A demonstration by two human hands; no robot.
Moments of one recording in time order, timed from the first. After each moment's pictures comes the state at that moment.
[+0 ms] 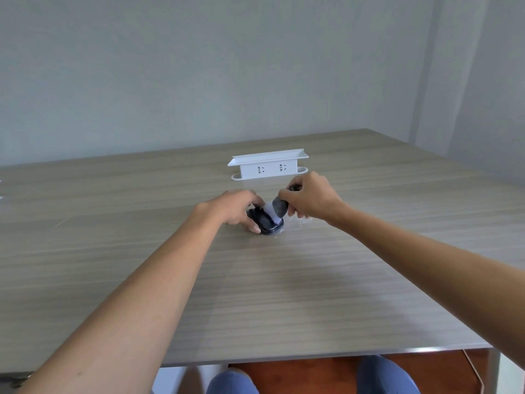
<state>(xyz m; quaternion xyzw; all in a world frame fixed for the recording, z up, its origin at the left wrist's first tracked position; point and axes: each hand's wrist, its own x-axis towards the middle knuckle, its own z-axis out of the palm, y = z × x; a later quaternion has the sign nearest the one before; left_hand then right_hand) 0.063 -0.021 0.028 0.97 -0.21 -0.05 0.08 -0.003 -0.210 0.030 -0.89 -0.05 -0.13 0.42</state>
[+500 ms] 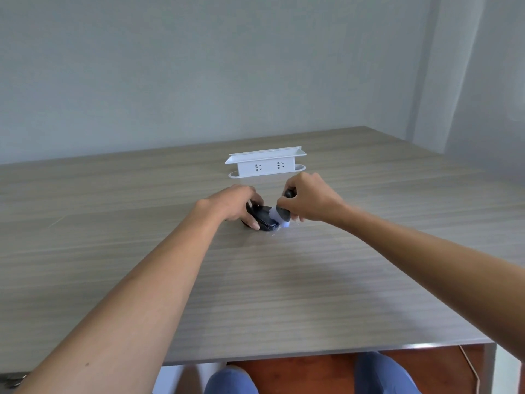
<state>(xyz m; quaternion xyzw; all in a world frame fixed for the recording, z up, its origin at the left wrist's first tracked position) 0.068 -0.025 0.028 0.97 -0.23 -0.04 0.10 -0.005 -0.213 0.028 -0.93 -0.09 -0.12 0.32</state>
